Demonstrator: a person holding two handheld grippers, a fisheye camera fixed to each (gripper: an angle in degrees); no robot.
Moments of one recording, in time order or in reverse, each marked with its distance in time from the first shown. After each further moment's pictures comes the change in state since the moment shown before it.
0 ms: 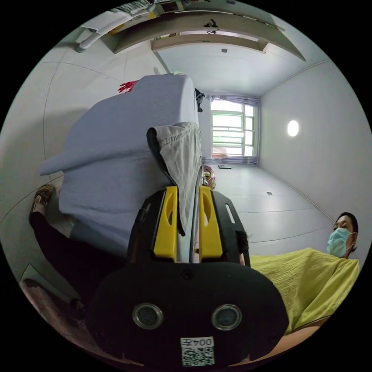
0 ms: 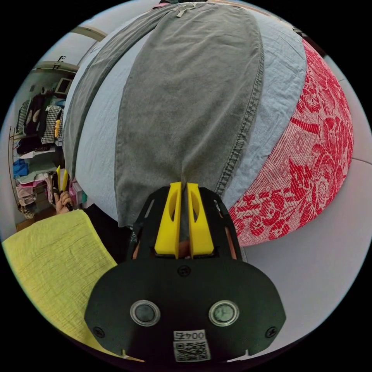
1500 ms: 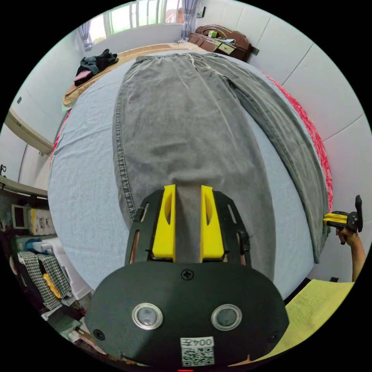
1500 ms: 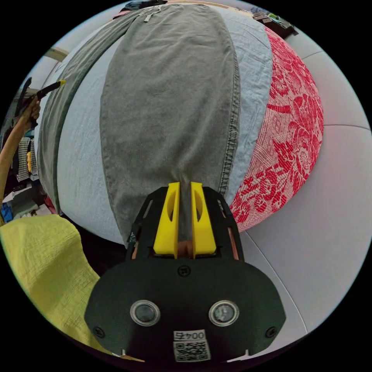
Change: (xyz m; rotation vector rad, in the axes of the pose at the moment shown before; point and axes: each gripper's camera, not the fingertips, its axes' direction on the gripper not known) left arm 0.239 -0.075 0.898 -0.775 -0.965 1.094; right arm -0.029 0.019 0.007 0.027 0.170 0.245
